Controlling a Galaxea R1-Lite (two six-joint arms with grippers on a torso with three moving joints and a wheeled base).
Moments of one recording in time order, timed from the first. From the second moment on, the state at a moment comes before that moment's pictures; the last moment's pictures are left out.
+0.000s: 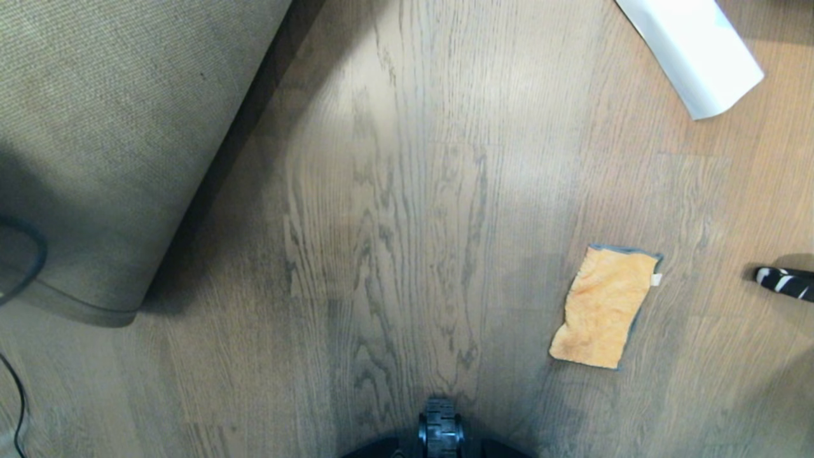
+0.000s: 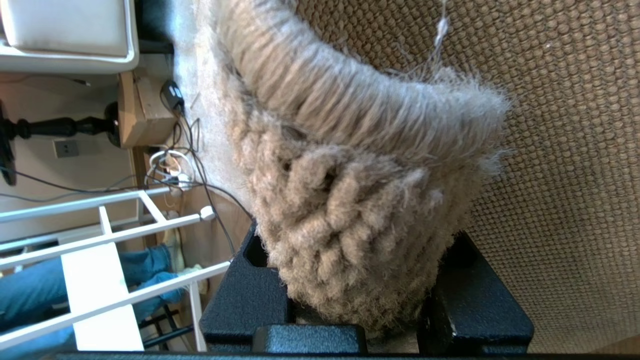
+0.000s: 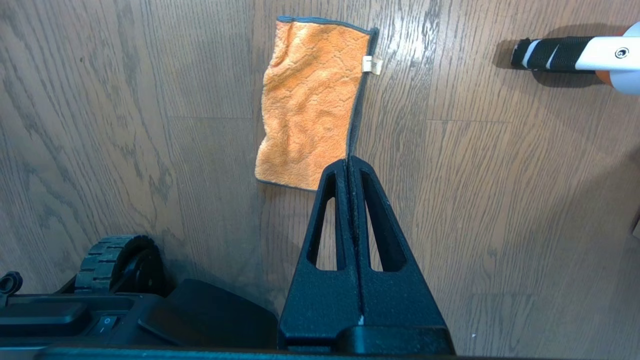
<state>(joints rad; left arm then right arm) 0.24 1.19 -0.53 -0.95 0.54 0.35 0.00 0.00 0.00 -0.05 -0.03 0.03</state>
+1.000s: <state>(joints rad) 0.24 1.18 -0.52 -0.95 0.54 0.34 0.00 0.00 0.00 -0.04 0.03 -0.16</state>
